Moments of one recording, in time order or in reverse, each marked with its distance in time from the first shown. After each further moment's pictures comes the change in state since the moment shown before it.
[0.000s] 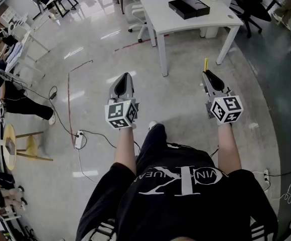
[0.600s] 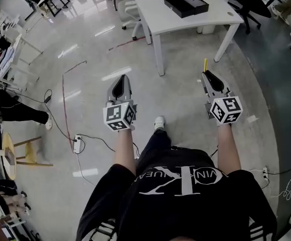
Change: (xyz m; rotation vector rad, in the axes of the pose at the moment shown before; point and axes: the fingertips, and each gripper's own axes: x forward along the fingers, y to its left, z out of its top) left arm 0.065 0.023 -0.027 -0.037 0.041 -0.006; right arm 0.051 -0.039 -0.016 0.015 0.044 -0.036
